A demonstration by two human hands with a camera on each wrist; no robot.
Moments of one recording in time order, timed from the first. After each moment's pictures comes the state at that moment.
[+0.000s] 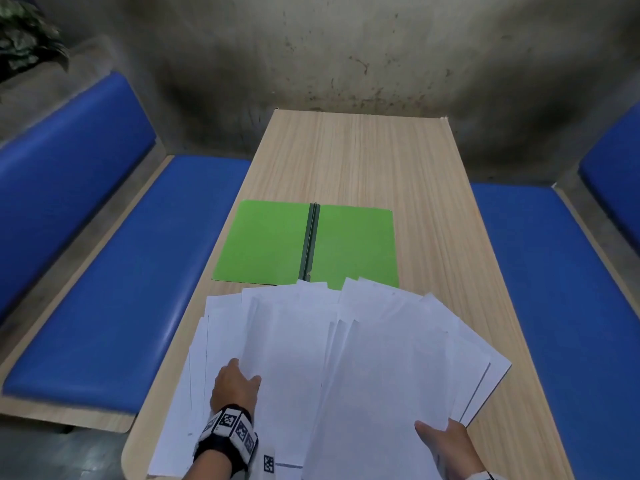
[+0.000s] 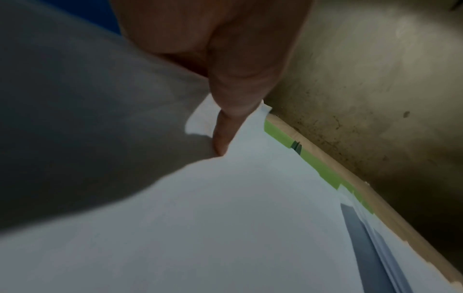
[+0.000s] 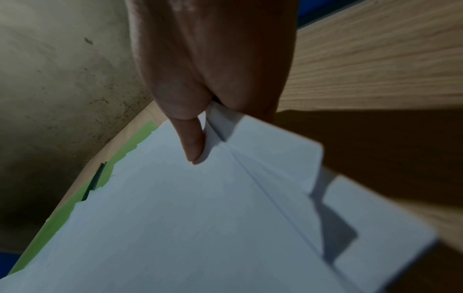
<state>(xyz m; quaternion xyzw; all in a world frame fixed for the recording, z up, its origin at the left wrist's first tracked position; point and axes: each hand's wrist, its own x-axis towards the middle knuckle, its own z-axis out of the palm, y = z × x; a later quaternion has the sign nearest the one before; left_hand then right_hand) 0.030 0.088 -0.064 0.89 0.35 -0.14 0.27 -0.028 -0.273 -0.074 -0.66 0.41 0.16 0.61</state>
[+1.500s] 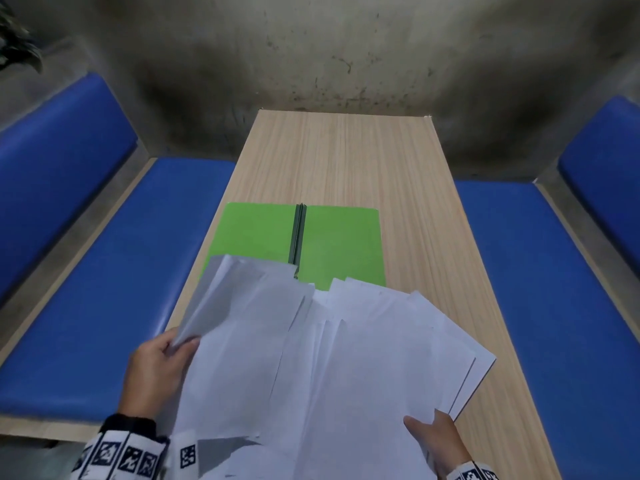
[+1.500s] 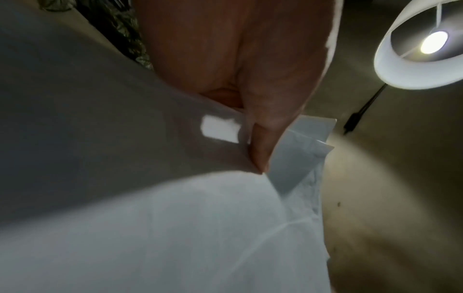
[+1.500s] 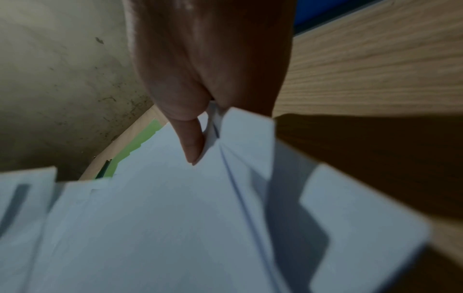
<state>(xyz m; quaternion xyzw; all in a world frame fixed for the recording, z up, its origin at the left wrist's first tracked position) 0.037 0.161 0.048 0.88 0.19 0.07 0.42 -0.028 -0.272 -0.068 -0.68 0.37 0.17 0.61</state>
